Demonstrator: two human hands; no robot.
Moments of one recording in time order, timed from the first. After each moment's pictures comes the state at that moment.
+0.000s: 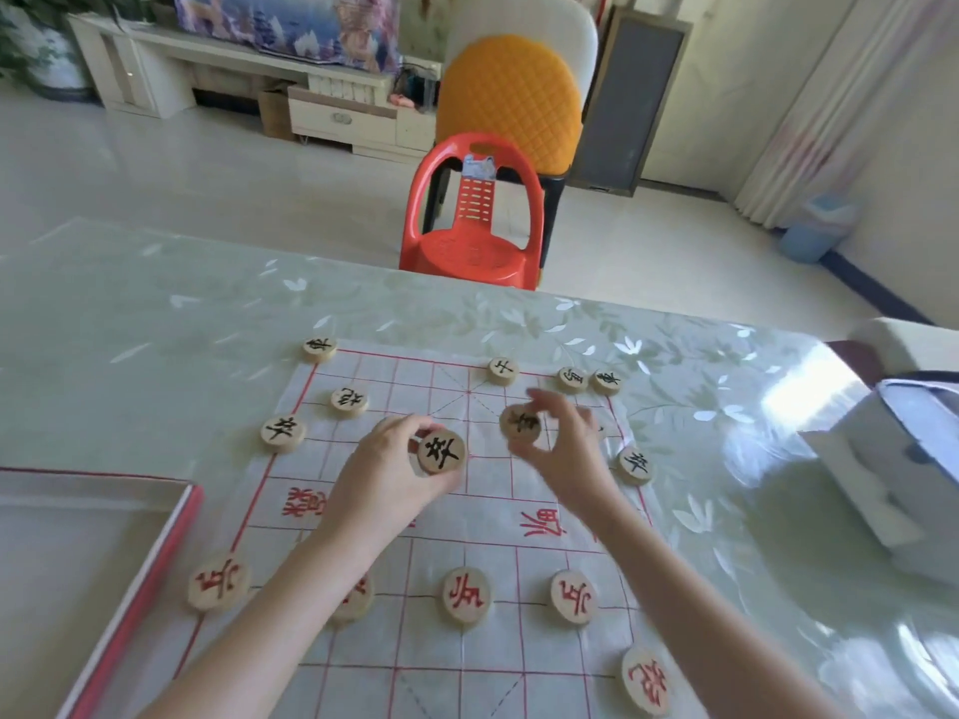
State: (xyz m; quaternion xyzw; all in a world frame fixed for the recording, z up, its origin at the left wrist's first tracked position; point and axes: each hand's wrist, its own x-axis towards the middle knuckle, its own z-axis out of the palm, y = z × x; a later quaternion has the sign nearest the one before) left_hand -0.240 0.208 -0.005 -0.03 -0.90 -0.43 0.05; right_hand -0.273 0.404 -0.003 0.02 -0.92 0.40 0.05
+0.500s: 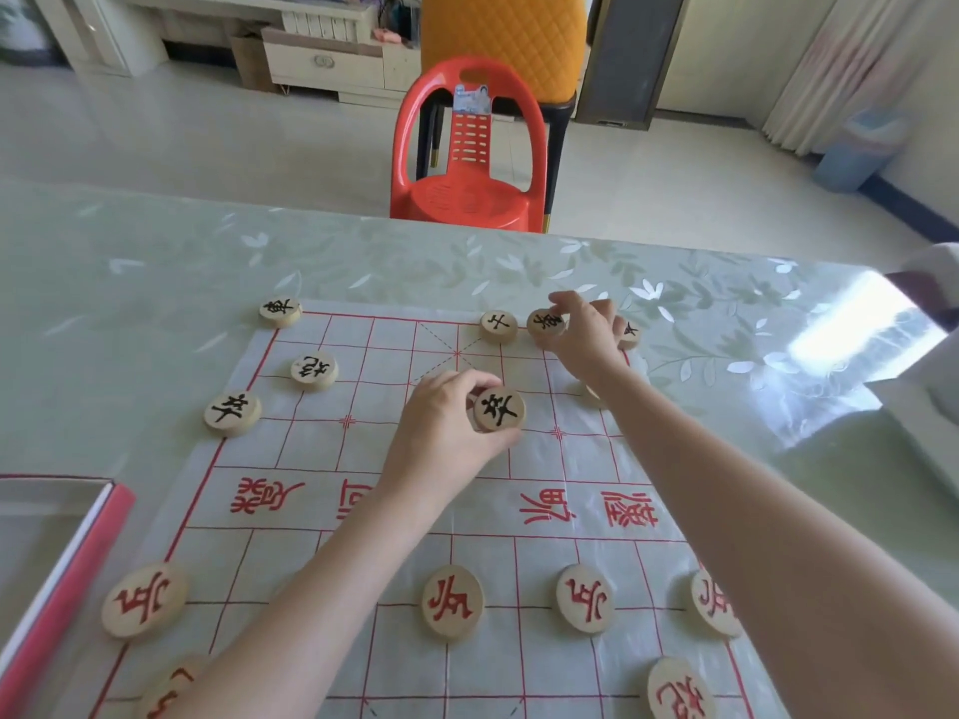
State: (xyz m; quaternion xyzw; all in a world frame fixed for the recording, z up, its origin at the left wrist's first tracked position) left_hand -0.282 0.273 -0.027 -0.06 -0.91 -0.41 0.04; right_hand -0.393 0.437 -0.027 -0.06 -0.94 0.32 0.04
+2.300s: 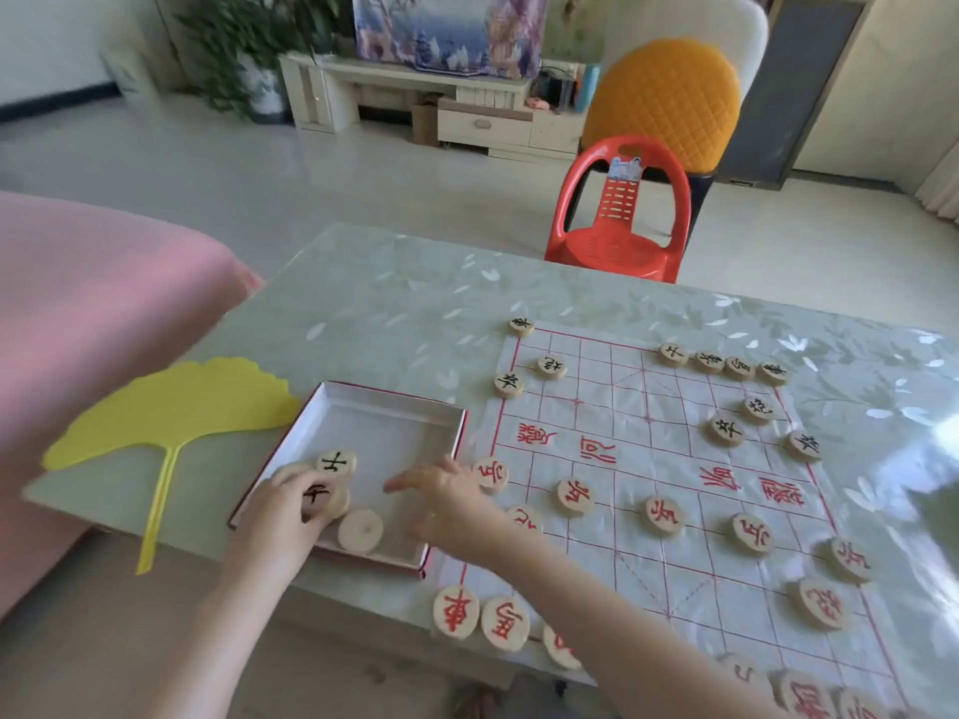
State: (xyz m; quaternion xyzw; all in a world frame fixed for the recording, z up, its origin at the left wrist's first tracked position) left_hand -0.050 -0.073 -0.021 0.17 -0.94 -0.28 0.08; right_hand -0.119 0.118 0.005 0.35 -0.89 0.26 -0.16
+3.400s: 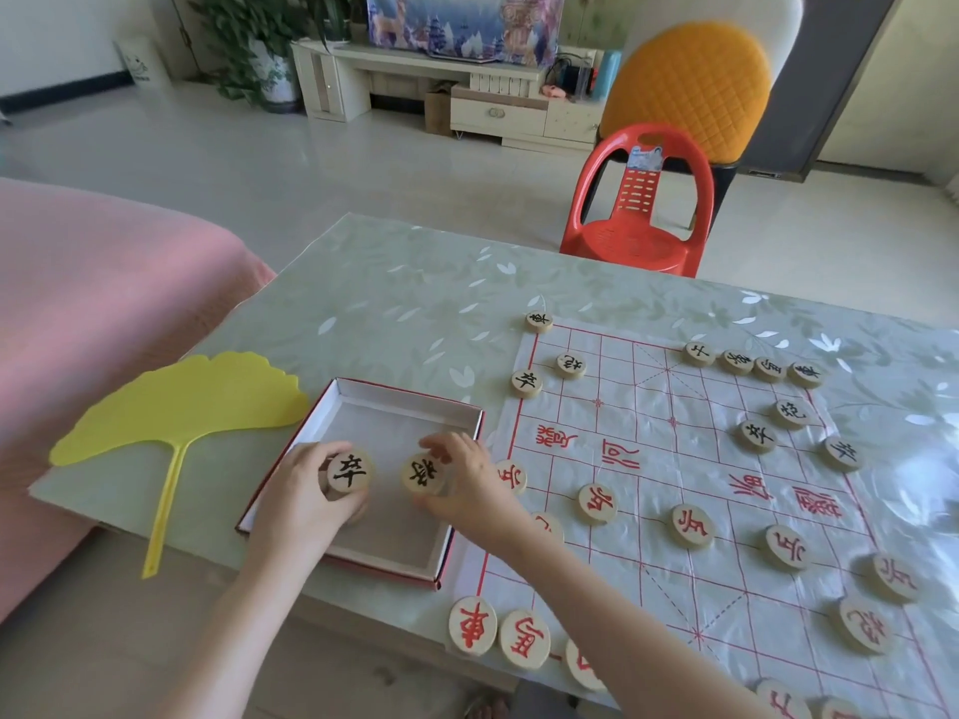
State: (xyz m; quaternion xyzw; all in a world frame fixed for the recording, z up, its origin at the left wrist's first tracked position) left_hand -0.070 -0.063 -0.015 0.20 -0.90 -0.37 0.14; right_hand -0.140 0.114 -0.013 0.28 -0.87 0.39 -0.10
